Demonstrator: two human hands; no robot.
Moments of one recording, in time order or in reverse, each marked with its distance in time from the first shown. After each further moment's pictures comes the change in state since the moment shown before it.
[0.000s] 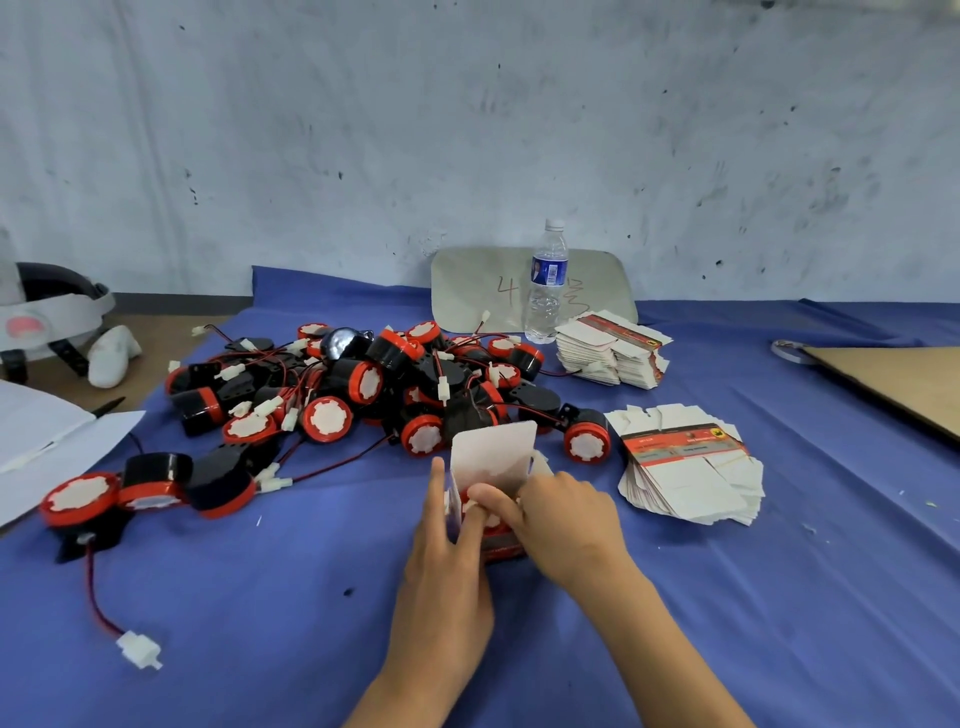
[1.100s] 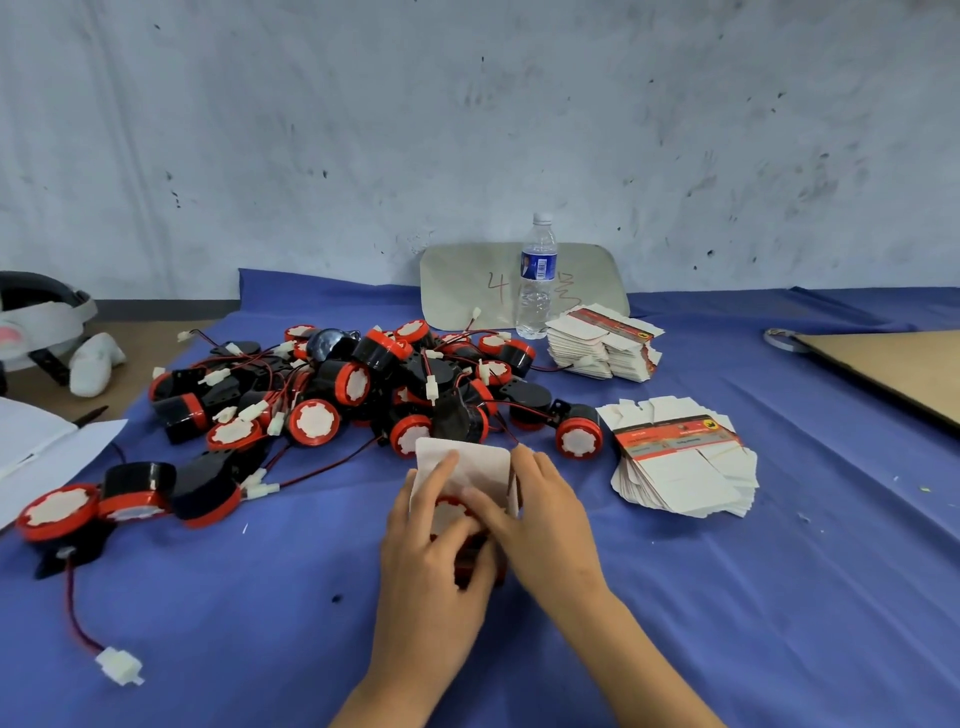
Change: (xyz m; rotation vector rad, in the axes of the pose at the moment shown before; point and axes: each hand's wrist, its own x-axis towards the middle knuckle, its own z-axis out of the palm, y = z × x) left_hand 0.006 0.003 -0.003 -0.180 0.283 0.127; right_hand -0.007 -0.005 0.022 0.519 0.268 -0.008
